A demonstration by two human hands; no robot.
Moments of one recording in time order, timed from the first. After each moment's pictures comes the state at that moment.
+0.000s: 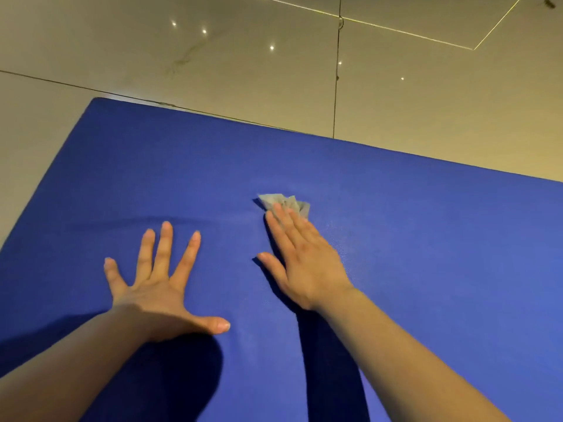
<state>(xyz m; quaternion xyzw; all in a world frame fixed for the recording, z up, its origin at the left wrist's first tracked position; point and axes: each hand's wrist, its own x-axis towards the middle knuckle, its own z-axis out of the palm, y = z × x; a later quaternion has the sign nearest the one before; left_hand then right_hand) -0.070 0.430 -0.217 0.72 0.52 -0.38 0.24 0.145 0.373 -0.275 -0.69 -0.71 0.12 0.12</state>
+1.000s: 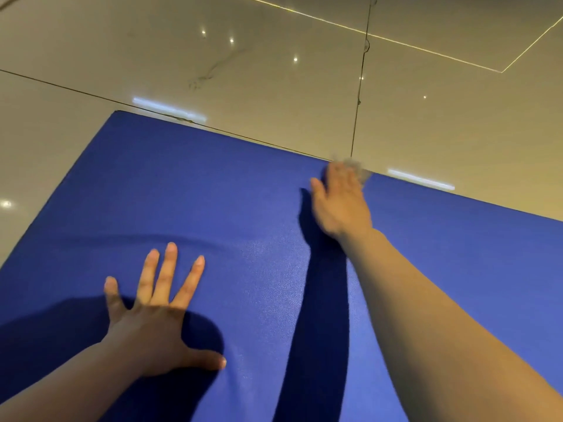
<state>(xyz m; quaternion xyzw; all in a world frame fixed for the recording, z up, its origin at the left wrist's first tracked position) -0.066 0.435 -0.213 0.72 0.51 -0.41 0.25 0.213 0.495 -0.258 -0.81 -0.55 0.19 0.10</state>
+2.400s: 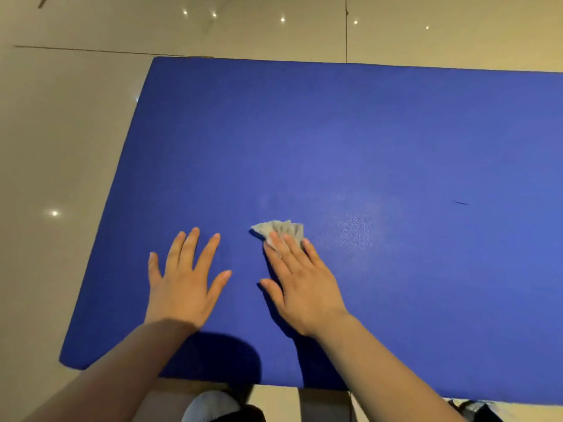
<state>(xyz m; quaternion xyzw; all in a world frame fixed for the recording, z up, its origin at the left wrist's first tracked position) -0.199 0.280 -0.239 0.83 0.53 -0.15 0.12 -0.006 0.196 -0.256 -0.71 -0.68 0.18 0.04</state>
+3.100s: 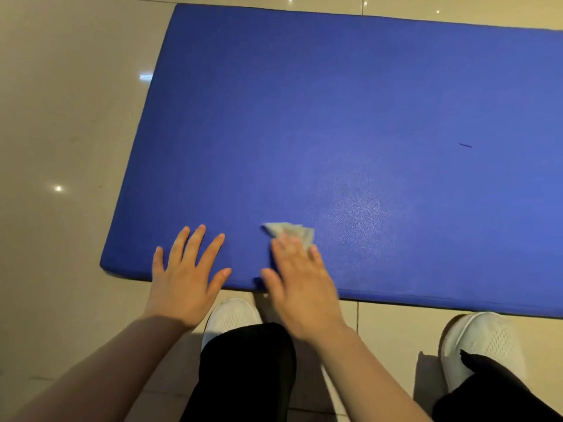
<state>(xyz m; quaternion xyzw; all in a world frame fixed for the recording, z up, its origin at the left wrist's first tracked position) -0.276 0.188 -0.235 0.83 0.50 -0.20 0.12 -0.090 0.095 -0.246 -0.75 -0.59 0.25 0.12</state>
